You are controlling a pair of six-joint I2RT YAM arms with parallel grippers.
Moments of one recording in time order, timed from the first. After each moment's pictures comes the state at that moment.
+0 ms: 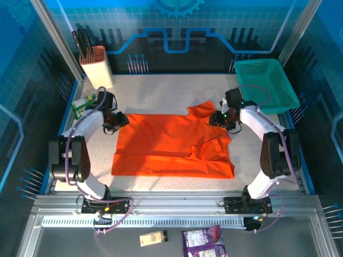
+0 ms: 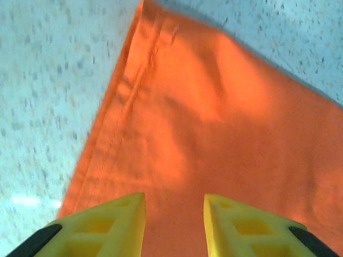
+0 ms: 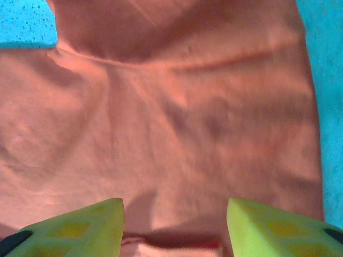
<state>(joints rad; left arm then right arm) 0.03 1.68 1.17 -0.68 0.19 -0.48 0.16 1.75 1.27 -0.73 -0.24 0.26</state>
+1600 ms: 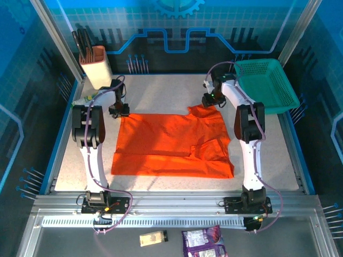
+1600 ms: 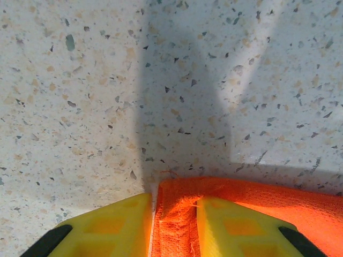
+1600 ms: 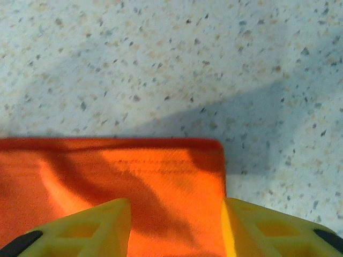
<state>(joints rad) 0.02 2.18 1.65 -0.83 -0.03 -0.16 0.18 2.44 2.16 -0.99 -0.07 -0.13</state>
